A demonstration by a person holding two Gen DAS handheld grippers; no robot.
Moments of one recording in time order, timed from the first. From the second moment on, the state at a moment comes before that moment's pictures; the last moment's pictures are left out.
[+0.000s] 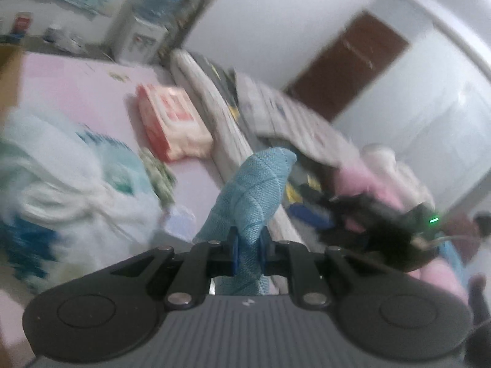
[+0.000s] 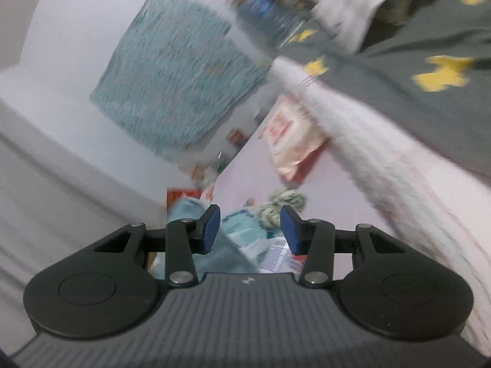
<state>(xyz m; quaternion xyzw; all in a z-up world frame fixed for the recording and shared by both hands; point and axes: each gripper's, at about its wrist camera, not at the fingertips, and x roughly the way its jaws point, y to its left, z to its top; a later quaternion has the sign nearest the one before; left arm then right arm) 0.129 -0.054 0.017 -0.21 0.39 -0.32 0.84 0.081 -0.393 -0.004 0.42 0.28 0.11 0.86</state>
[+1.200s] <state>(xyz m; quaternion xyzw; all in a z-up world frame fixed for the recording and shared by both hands) 0.102 0.217 0.021 -0.05 0.42 0.13 0.89 0.246 -0.305 -0.038 0.14 0.44 0.08 0.89</state>
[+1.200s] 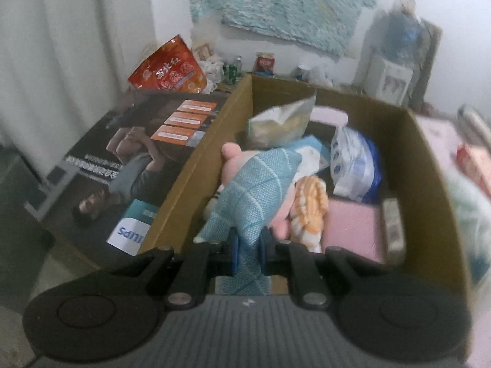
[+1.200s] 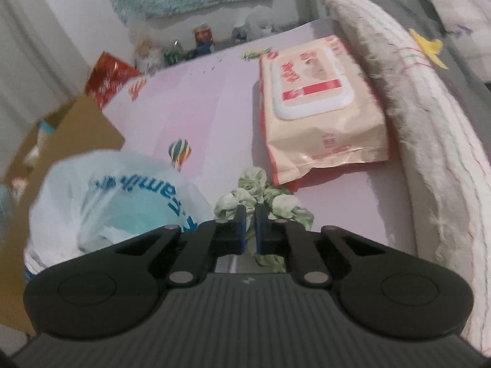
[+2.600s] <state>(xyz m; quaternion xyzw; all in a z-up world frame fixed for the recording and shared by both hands) 0.109 0.251 -0.039 -0.12 0.49 0.15 0.85 0.252 -0.286 -0.053 0.09 0.49 0.03 0.87</state>
